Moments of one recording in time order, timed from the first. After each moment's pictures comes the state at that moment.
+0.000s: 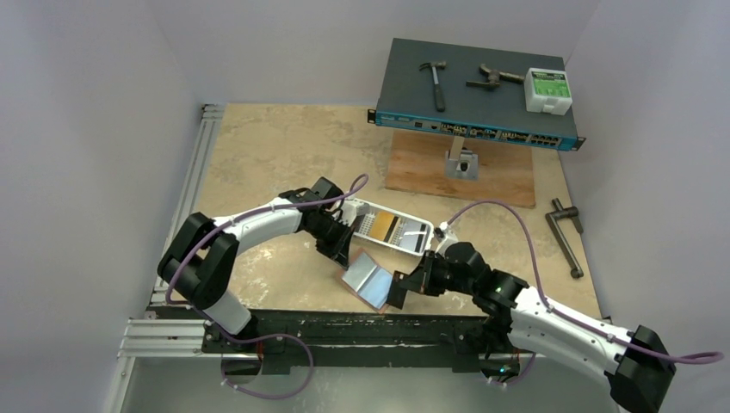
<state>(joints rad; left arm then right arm) -0.62 1.61 0.95 -0.60 0.55 -0.09 0.85 0.70 0.28 -0.18 -0.13 0.99</state>
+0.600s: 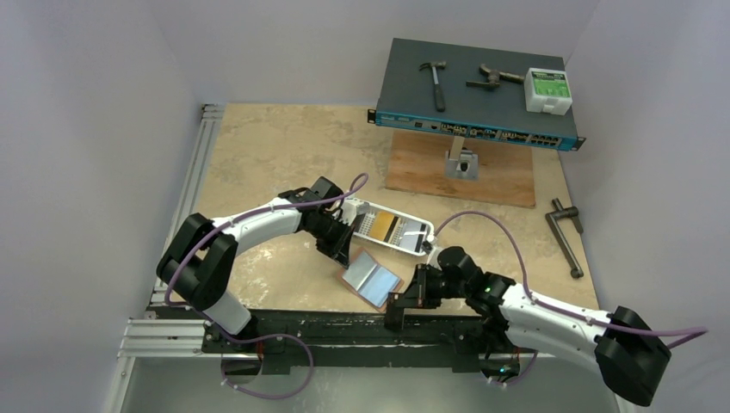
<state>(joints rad) -0.62 1.60 0.95 -0.59 0.54 -0.09 0.85 0.83 0.19 -0.06 -0.37 1.03</state>
